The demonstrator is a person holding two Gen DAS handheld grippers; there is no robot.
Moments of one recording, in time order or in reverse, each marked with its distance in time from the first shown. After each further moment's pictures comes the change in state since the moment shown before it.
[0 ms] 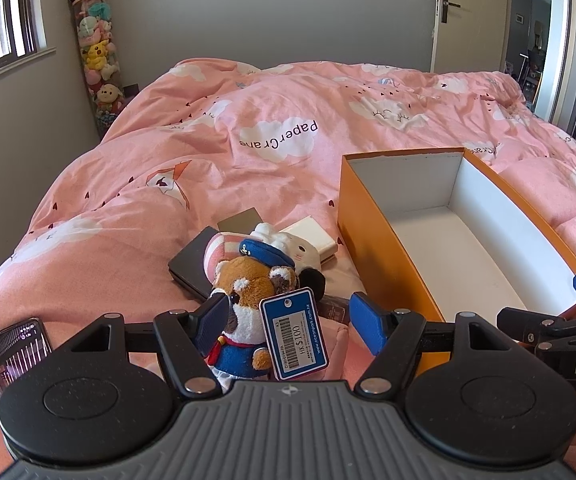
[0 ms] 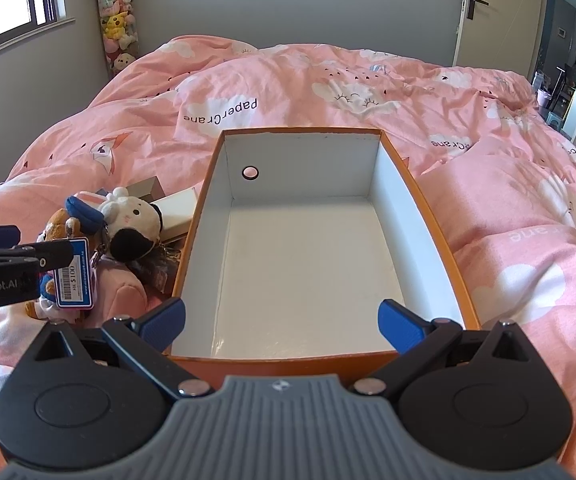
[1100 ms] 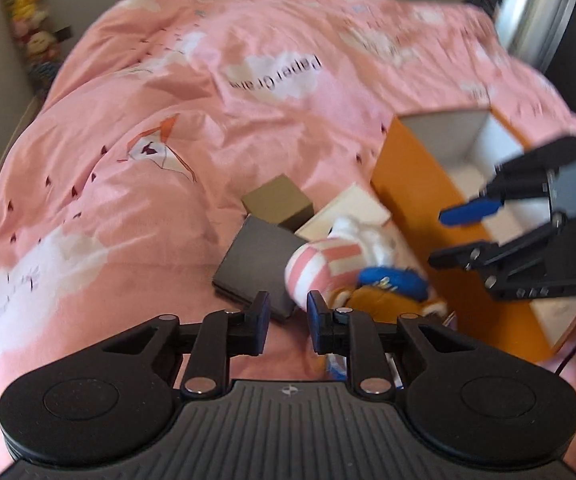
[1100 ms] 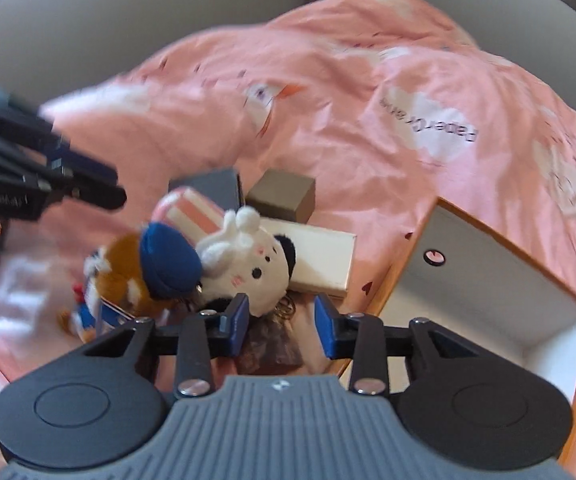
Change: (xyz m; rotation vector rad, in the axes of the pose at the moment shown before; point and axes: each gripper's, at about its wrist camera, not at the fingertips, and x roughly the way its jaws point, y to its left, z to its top) left arm 0.086 0.108 0.060 0.154 0.285 -0.191; right arm 0.130 0.102 0.106 -0.633 0.241 0.388
